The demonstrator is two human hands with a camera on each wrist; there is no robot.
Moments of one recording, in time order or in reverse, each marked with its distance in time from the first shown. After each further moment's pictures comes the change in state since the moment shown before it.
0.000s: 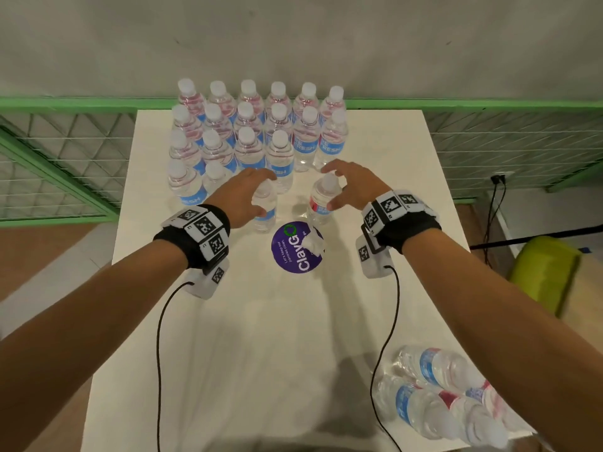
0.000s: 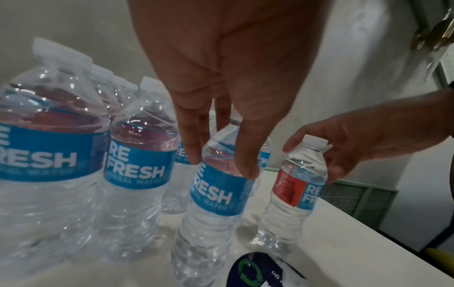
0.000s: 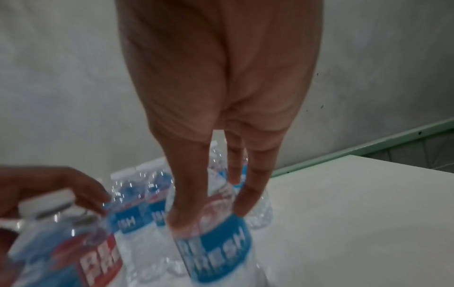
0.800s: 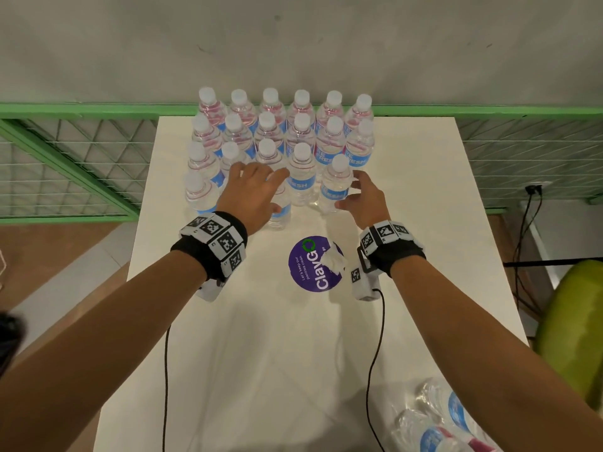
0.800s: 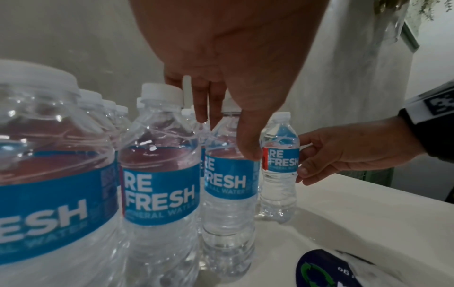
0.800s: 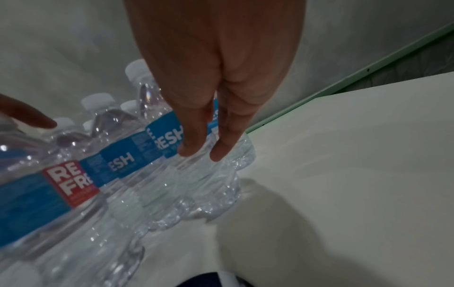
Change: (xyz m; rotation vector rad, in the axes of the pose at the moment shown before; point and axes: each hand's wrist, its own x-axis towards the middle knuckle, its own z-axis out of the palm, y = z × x) left_hand 0.023 -0.012 -0.006 0.523 0.209 0.087; right_hand 0.054 0.020 0.050 0.449 0.253 0.088
